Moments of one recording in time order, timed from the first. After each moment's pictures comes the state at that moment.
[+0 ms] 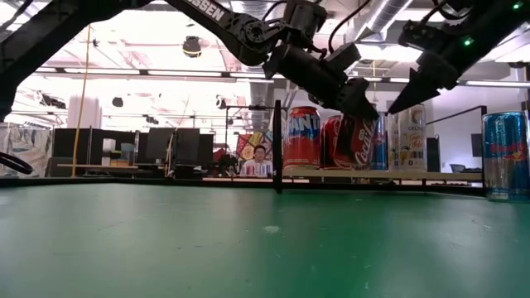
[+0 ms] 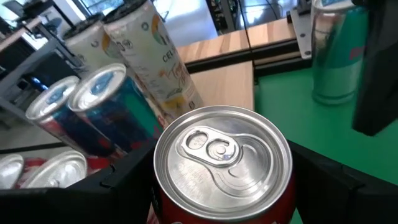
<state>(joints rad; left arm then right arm) 0.21 2.21 1.73 0.23 -0.16 0.37 0.11 0.92 0.59 -0.46 0.65 0.24</state>
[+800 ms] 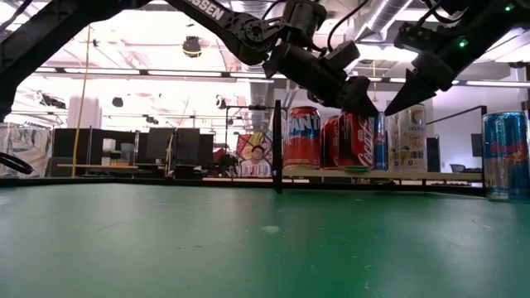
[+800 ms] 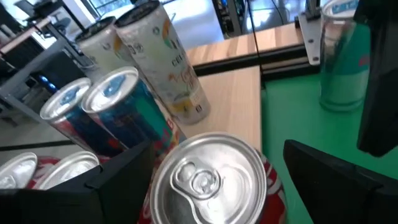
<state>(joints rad) 0.21 2.21 1.73 0.22 -0.18 0.35 0.05 0.92 0.59 -0.43 0.57 0.18</state>
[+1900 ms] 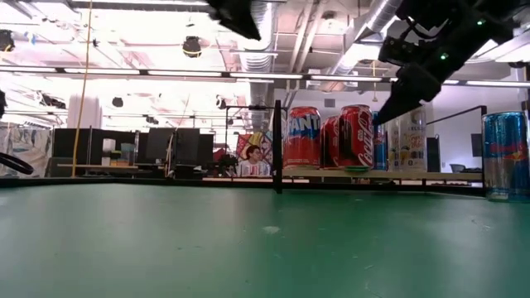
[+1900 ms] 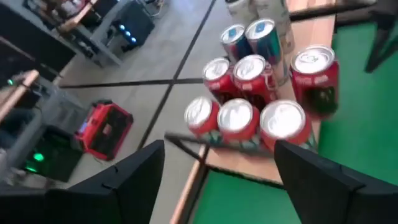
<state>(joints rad) 0.19 1.48 1.45 -0.39 -0.52 0.35 -0.09 1.01 0.59 -0.32 0.38 0.04</state>
